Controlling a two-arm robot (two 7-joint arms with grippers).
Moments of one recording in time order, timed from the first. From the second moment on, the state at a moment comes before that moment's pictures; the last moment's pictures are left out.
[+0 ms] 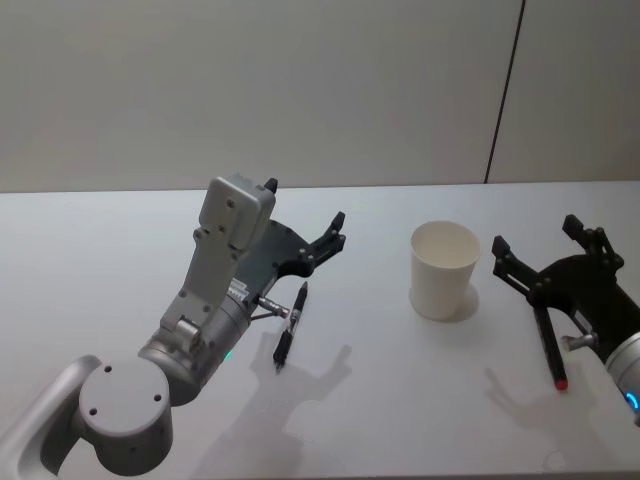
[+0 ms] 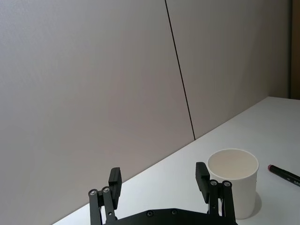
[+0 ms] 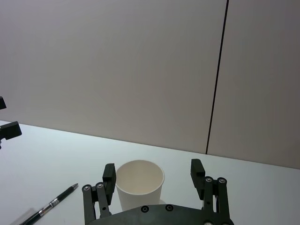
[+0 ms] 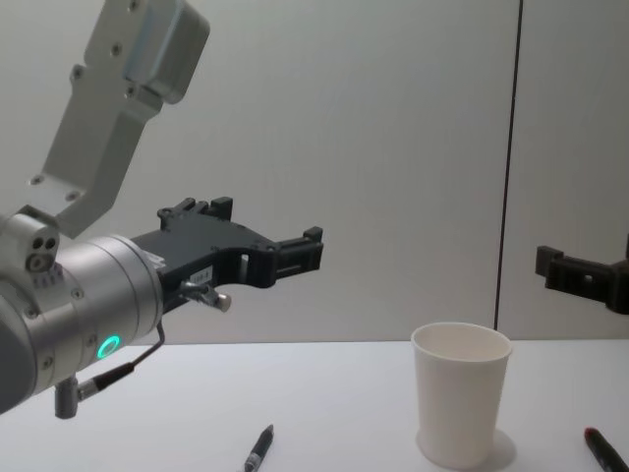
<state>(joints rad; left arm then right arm) -0.24 0.38 0.45 -1.63 -0.20 0.01 -0.01 -0.01 0.34 -0.23 -1.77 0.29 0.03 0.07</state>
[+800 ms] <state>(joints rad) -0.24 0.38 0.45 -1.63 -0.20 0.01 -0.01 -0.01 0.34 -0.23 -1.77 0.29 0.03 0.07</state>
